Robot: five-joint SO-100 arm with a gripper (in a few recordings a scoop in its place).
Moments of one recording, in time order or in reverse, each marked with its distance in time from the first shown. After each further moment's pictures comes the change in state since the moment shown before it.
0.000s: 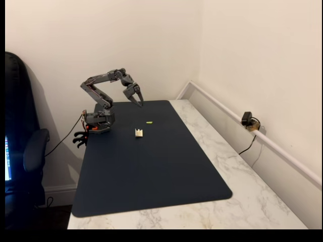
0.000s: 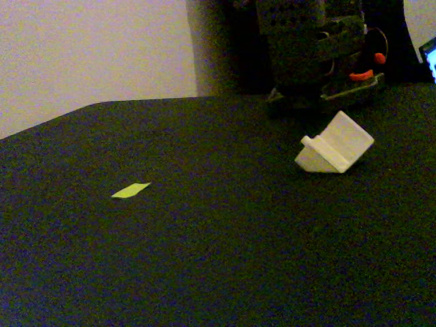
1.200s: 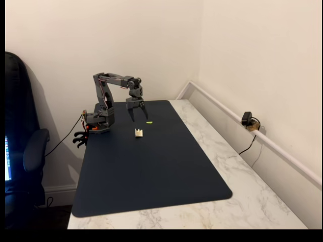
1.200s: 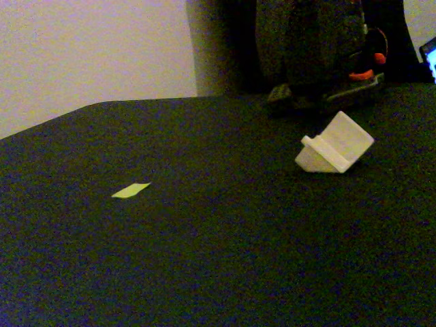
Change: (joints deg) arm -14.8 -33.3 -10.1 9.9 28.4
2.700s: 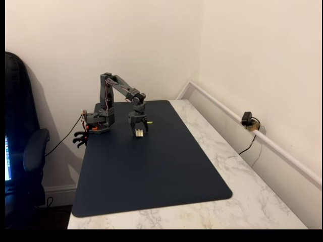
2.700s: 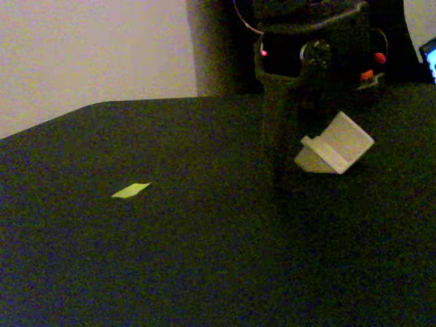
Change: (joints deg) arm 1.7 -17.1 4.9 -16.2 3.3
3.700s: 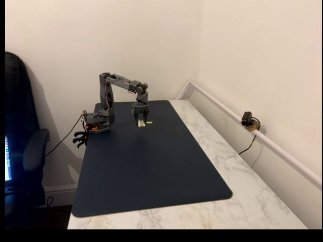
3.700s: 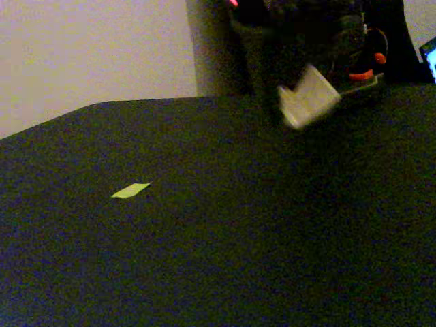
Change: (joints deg) arm 7.5 6.2 -12.8 16.6 -2.6
